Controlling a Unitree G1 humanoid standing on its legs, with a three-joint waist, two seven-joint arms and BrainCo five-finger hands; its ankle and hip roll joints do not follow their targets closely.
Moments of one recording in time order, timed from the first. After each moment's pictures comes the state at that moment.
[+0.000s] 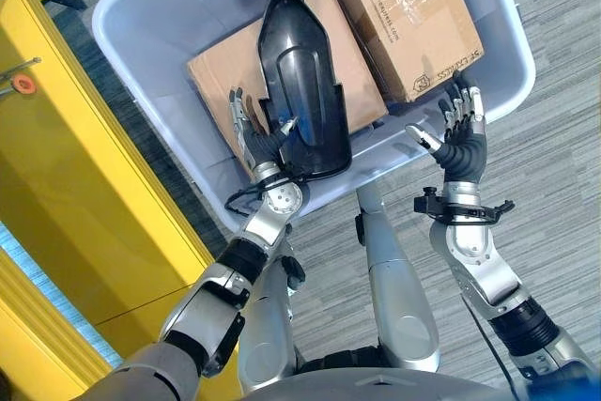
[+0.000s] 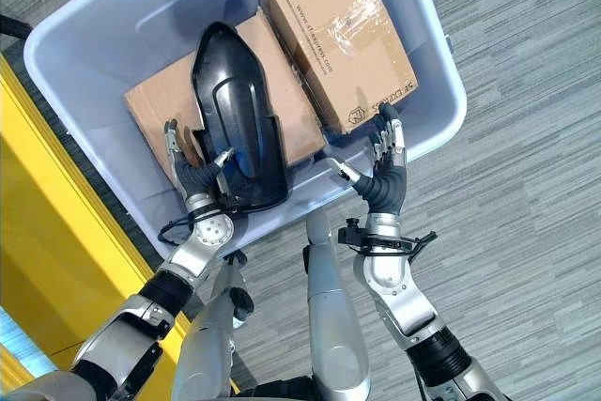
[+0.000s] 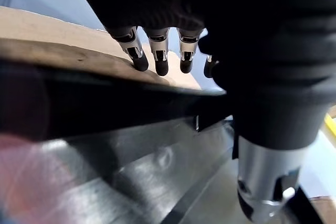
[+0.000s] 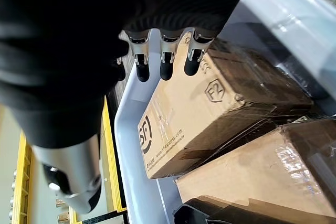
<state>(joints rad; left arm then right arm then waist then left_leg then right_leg) -0.60 0.16 -0.39 0.64 -0.03 -0.21 1.06 -0.20 -0.44 0.42 -0.18 0.31 -0.35 -0.64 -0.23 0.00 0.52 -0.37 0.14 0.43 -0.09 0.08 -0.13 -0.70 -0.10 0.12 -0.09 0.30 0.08</state>
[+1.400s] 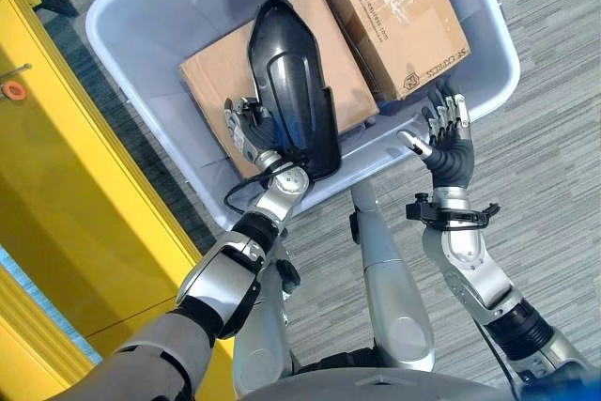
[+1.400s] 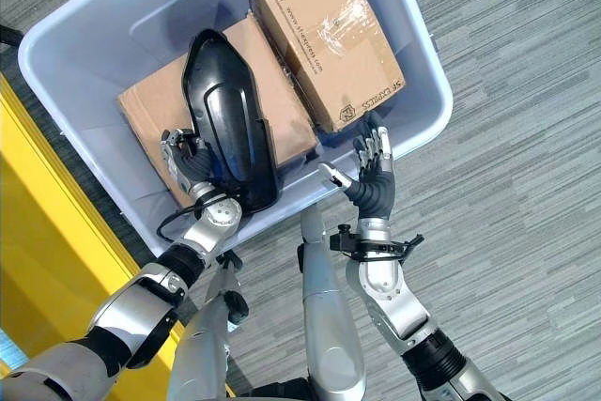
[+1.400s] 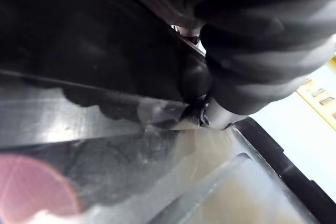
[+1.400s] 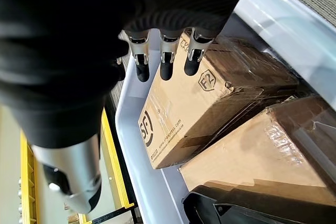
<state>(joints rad) -0.76 0.13 -0.41 0.89 -0.13 -0.23 1.18 -0.20 -0.44 0.48 -0.17 0.41 -0.39 -0.61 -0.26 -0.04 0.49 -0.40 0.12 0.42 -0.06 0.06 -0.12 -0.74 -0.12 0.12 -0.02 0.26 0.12</state>
